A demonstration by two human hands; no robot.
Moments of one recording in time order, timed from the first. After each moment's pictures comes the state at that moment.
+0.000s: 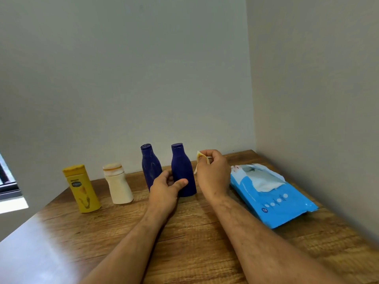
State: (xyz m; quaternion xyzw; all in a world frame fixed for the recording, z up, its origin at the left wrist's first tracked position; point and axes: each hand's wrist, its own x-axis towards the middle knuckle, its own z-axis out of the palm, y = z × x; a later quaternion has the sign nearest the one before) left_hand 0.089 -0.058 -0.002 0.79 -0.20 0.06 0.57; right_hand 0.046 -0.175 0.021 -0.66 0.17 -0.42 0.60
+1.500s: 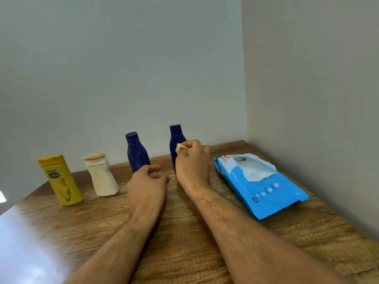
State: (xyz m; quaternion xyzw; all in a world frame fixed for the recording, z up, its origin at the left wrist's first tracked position) left_hand 0.080 -0.060 -0.006 0.84 -0.07 0.17 0.50; right_hand 0.050 -0.162 0.021 -0.73 0.16 -0.37 0.56
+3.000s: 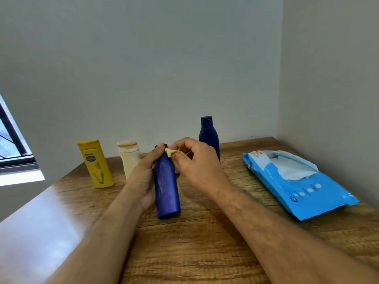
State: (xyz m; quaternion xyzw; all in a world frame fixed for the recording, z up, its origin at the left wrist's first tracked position) left_hand 0.086 0.003 0.017 0.49 -0.13 -0.16 0.85; right_hand 0.036 -0.125 0.025 -0.77 -0.10 -0.29 0.55
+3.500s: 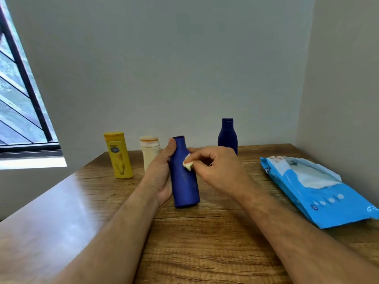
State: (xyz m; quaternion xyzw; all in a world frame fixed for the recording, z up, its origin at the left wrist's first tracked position) left_hand 0.082 0.012 0.020 0.44 -0.14 -0.15 0.87; right_hand 0.030 -0.130 0.026 -0.82 -0.14 -0.24 0.49
